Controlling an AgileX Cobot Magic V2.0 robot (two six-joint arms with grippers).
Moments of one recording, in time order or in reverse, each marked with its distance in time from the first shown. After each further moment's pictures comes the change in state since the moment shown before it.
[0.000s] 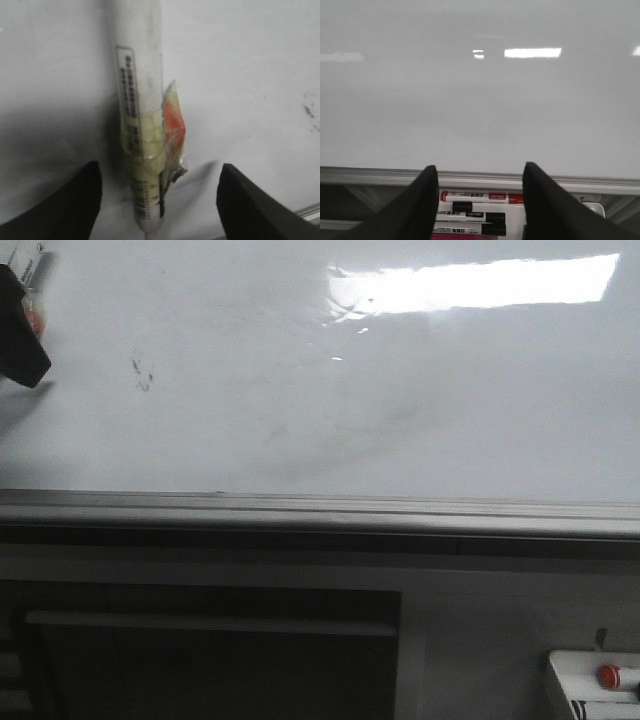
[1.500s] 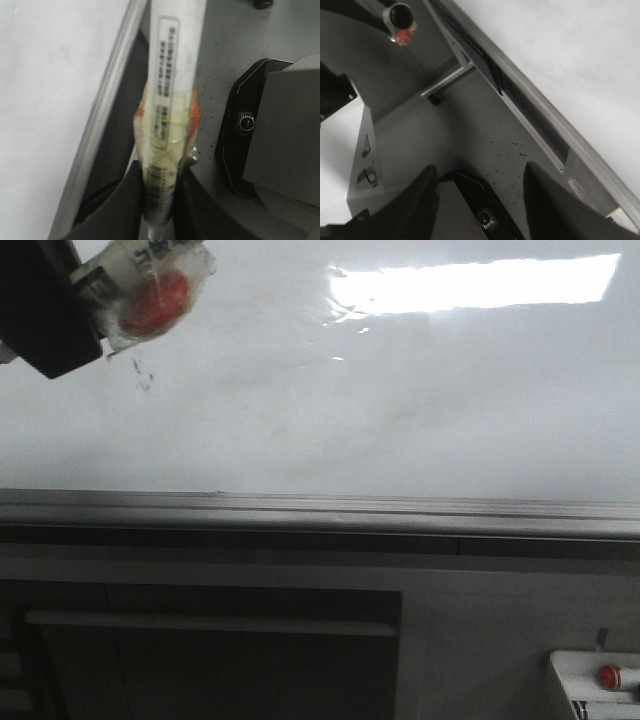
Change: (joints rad) left arm -0.483 -0.048 -0.247 -0.154 0.580 0.526; right arm 0.198 0.527 -0.321 0.766 0.407 -0.887
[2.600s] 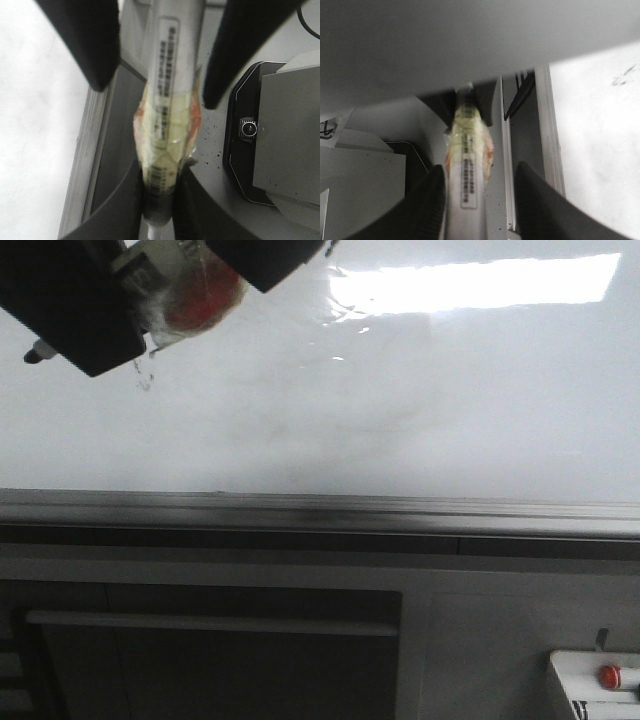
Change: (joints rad) left arm -0.075 0.000 0.000 -0.004 -0.042 0.049; right arm 0.576 0.342 -0.250 -0.257 -0.278 -0.097
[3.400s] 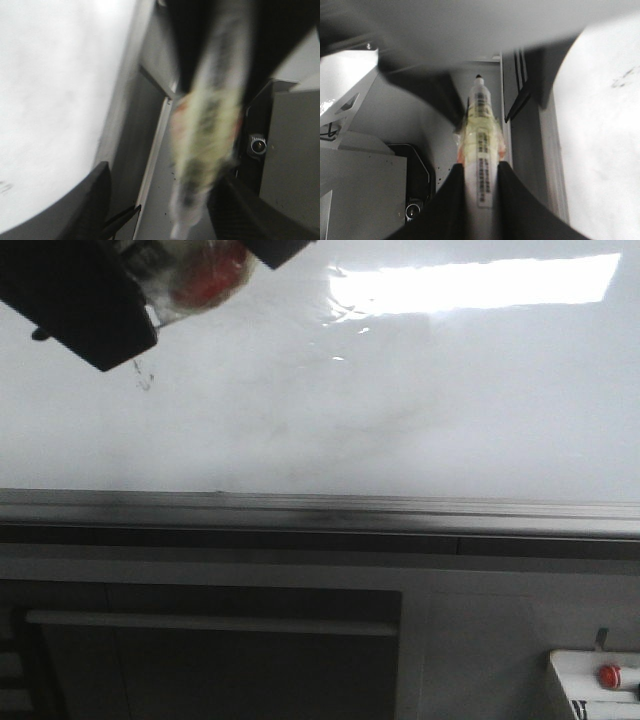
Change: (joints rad) left arm 0.051 -0.010 0.000 0.004 -0.056 -0.053; right arm -0.011 -0.034 0.000 0.005 0.013 0.011
